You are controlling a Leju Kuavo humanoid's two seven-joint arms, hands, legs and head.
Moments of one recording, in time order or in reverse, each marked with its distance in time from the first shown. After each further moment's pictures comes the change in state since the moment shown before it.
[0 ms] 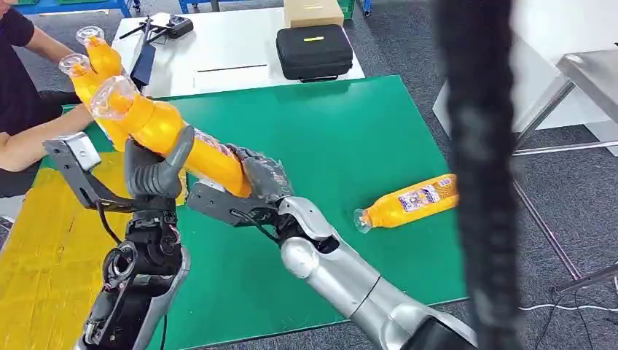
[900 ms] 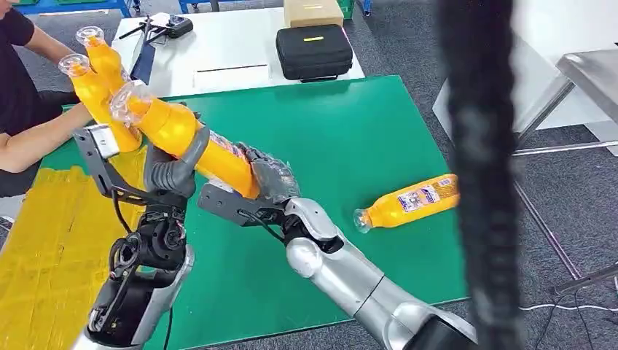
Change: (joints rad) left arm -0.037 -0.001 -0.018 0.087 0.150 -0.078 0.037; right arm 0.000 -0.020 0.003 0.034 0.019 -0.015 0.013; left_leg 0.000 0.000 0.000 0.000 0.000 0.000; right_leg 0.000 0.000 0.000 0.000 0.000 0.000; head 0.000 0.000
